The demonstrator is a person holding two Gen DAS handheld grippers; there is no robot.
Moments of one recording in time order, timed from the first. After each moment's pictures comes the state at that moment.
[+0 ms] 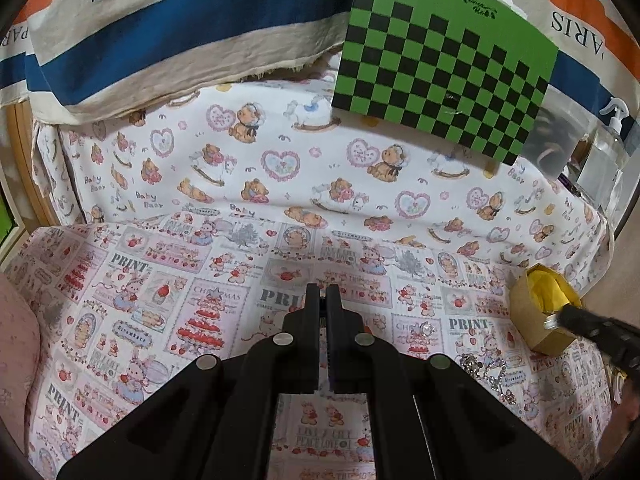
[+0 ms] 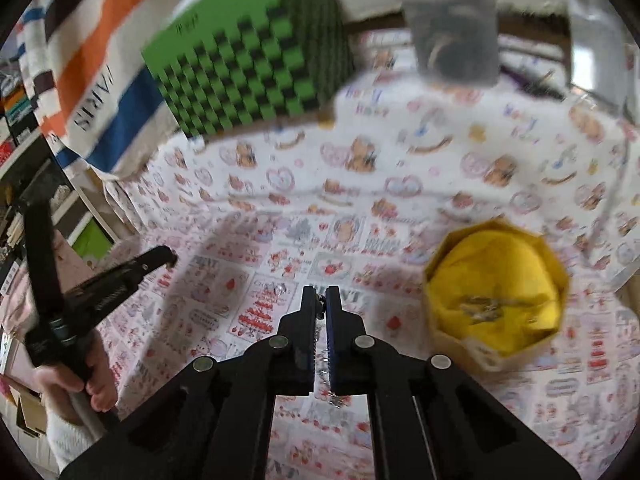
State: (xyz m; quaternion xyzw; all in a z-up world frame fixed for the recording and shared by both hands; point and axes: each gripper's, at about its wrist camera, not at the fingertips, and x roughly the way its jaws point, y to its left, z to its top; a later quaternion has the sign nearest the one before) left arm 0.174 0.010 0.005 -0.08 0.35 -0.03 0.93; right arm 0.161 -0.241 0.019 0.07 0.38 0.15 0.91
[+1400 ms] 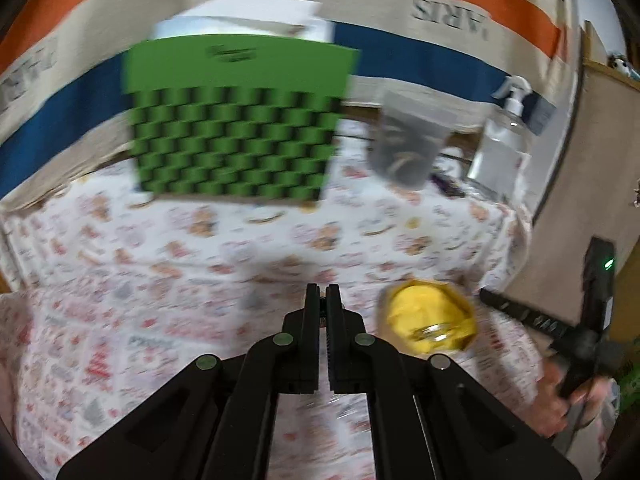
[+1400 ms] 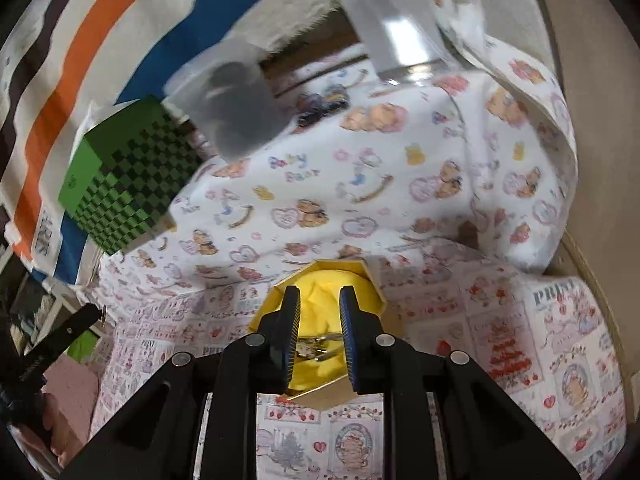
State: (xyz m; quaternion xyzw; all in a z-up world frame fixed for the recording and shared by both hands) left arm 0.161 -0.114 0.069 -0.04 0.31 -0.17 0.93; right arm 0.164 -0.392 0.008 0.22 0.33 0.05 0.92
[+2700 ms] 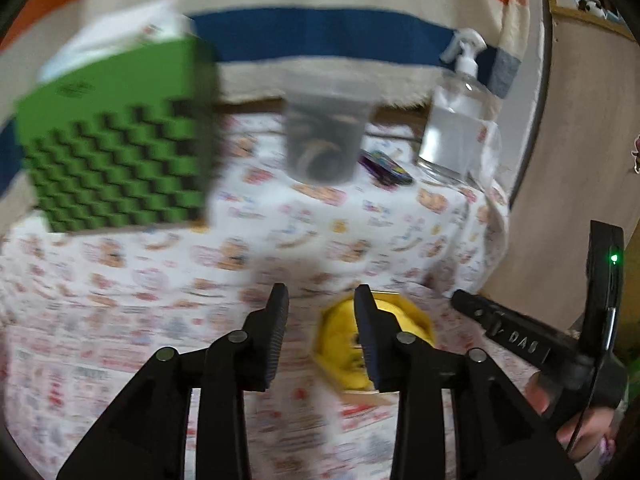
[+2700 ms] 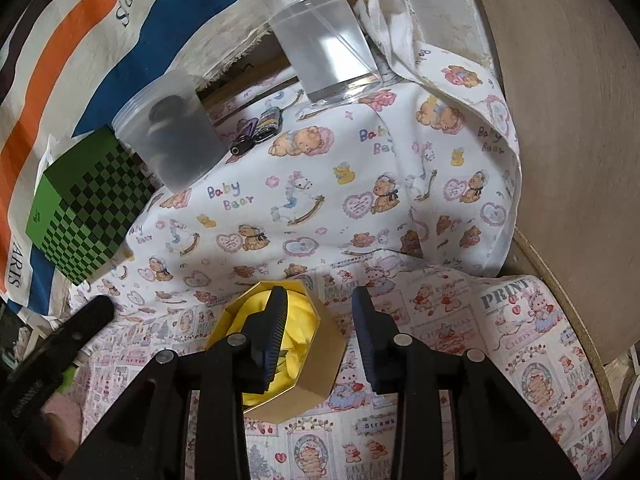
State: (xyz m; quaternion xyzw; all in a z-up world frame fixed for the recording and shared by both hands) left arm 0.169 -0.189 0.065 0.01 0.29 -0.18 0.94; right arm 0.158 -0.416 0.012 0.22 0.31 -0.03 0.92
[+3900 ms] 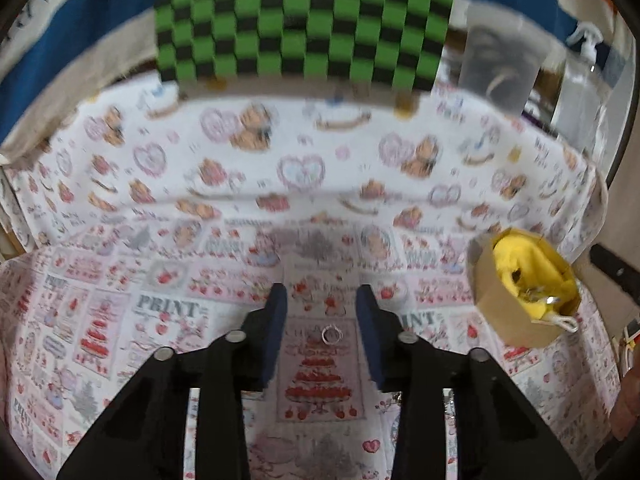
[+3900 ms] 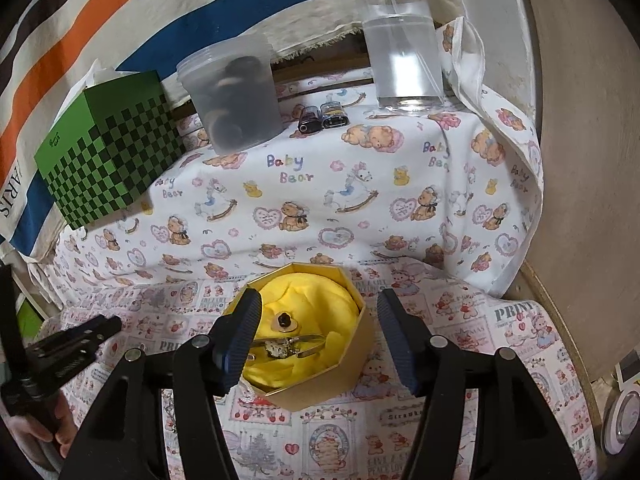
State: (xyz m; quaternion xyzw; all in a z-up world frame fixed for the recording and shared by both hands) left arm 0.199 -0.088 -0.028 -0.01 0.38 -0.08 0.92; right arm 0.152 -0.362 0.017 0.11 0.30 -0.03 0.95
